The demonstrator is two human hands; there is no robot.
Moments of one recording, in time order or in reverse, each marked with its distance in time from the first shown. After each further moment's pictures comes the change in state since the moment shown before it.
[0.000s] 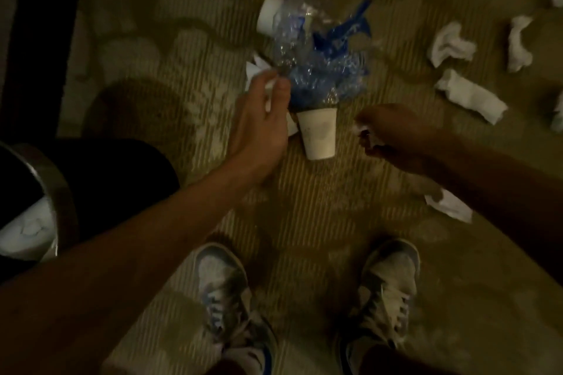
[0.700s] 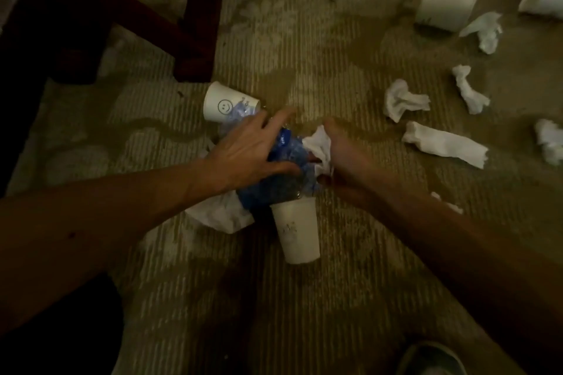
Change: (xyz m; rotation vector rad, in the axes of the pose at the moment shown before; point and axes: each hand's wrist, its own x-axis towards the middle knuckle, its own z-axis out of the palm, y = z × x) left_hand 0.136 -0.023 0.052 1.014 -0.372 0.744; right_hand 0.090 0.004 -0.003 0.501 -0.026 -0.223
